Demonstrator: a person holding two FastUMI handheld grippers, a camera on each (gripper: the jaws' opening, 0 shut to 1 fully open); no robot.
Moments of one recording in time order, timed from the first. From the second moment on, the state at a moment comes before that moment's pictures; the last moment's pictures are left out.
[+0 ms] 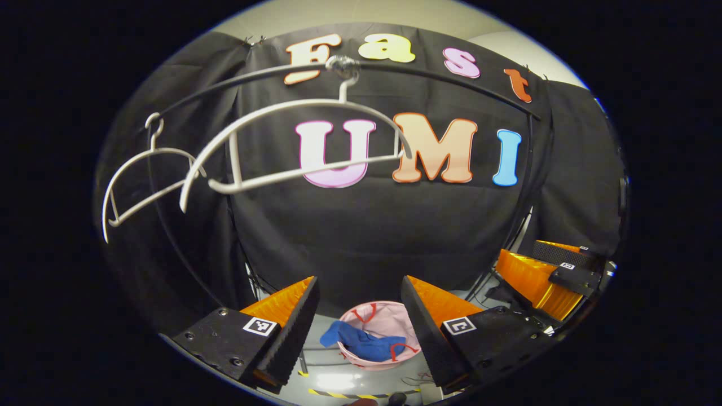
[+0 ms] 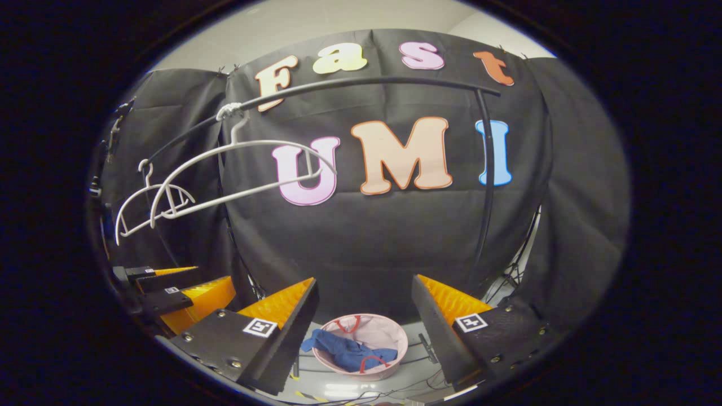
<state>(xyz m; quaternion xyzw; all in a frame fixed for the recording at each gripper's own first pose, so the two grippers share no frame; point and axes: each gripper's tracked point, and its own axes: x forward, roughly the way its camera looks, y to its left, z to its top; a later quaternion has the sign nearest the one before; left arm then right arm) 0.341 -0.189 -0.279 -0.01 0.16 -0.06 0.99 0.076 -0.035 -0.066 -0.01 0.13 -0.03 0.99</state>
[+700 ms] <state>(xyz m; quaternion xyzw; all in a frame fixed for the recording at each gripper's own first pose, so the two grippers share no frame) 0.341 -0.163 -0.202 0.02 0.05 -0.04 1.00 0.042 -0.046 0.002 0.02 0.04 -0.06 1.00</state>
